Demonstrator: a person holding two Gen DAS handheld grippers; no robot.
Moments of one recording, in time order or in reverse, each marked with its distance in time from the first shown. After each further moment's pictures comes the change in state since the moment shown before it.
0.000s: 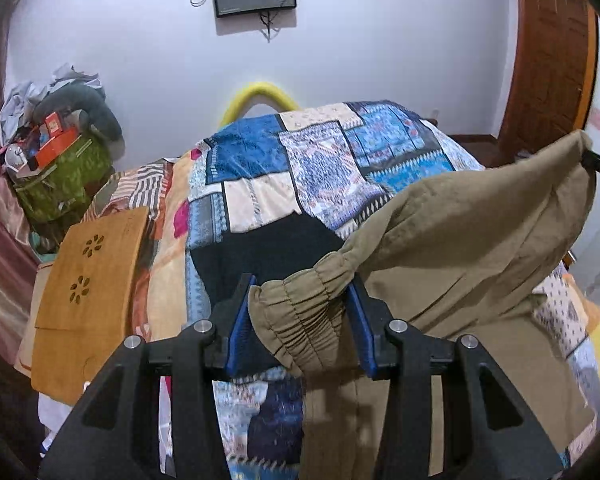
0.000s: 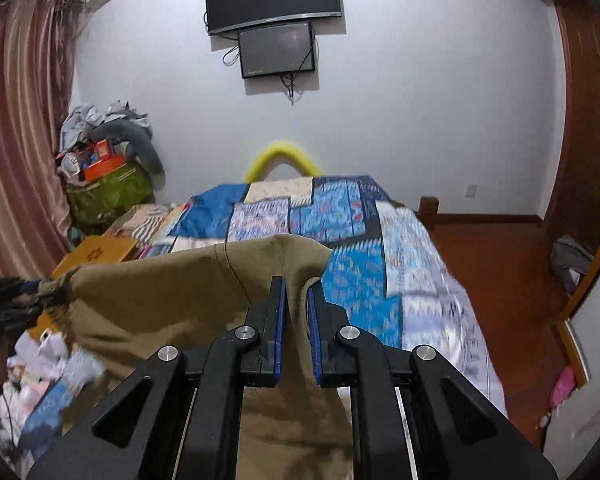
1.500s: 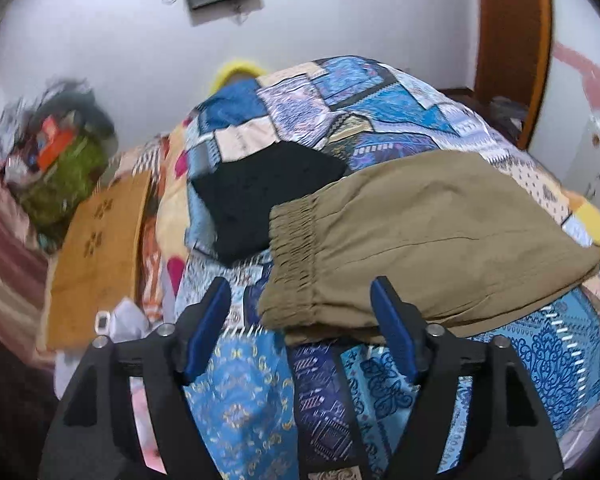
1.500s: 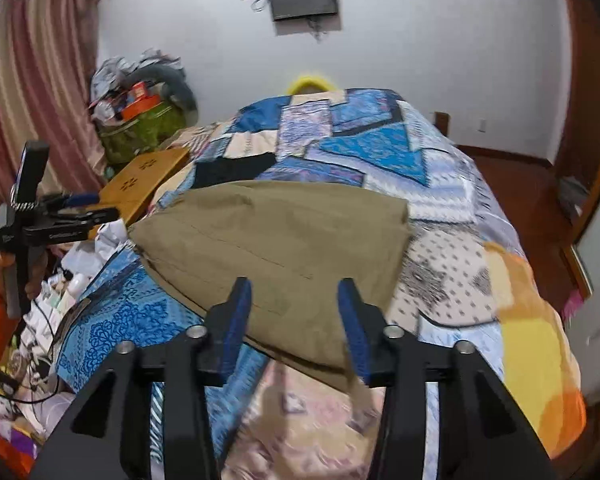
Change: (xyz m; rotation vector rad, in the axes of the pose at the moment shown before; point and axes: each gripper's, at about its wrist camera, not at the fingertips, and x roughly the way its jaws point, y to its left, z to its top) left arm -0.079 -0.032 -0.137 0.167 0.055 0.005; right arm -0.112 0.089 -0.164 0.006 0.186 0.073
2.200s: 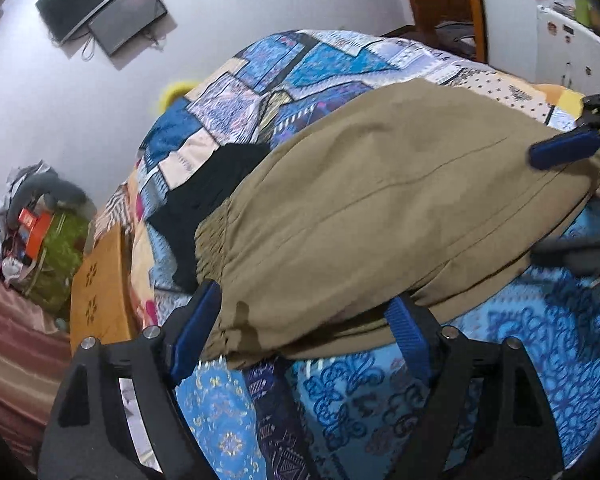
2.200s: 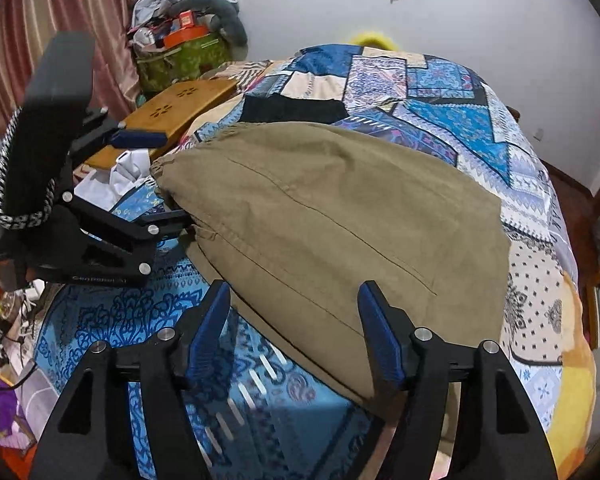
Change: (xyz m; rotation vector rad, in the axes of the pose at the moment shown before) left arm 0.037 -0.077 -0.006 0.323 0.043 -0.004; right arm 0.085 0.066 0.000 -0.176 0.179 0.077
